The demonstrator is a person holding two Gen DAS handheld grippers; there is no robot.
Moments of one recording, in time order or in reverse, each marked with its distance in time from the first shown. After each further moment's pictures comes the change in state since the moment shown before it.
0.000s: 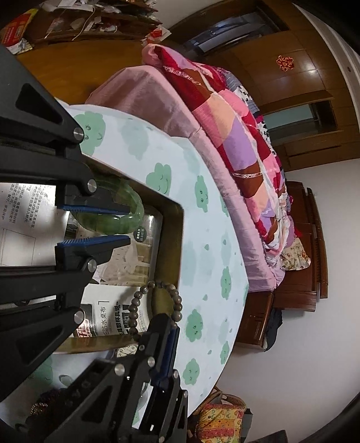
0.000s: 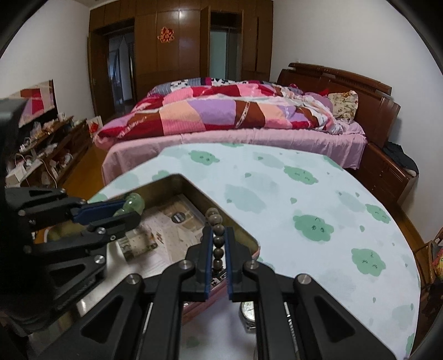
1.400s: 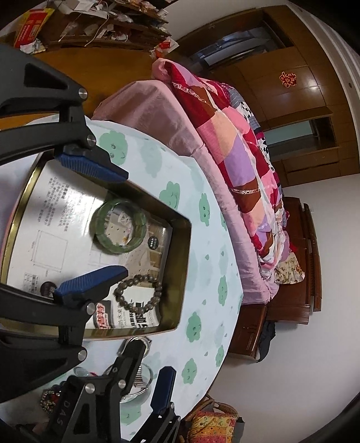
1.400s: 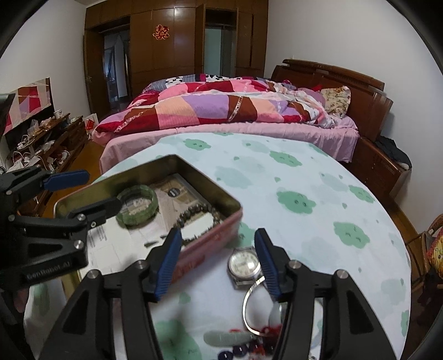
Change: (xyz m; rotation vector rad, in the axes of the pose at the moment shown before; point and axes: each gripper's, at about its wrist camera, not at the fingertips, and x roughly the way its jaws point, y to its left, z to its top) left arm -0.039 -0.004 -0.020 -0.039 -0.026 0.073; right arm -0.032 -0.007 -0.028 0.025 0.015 -0.024
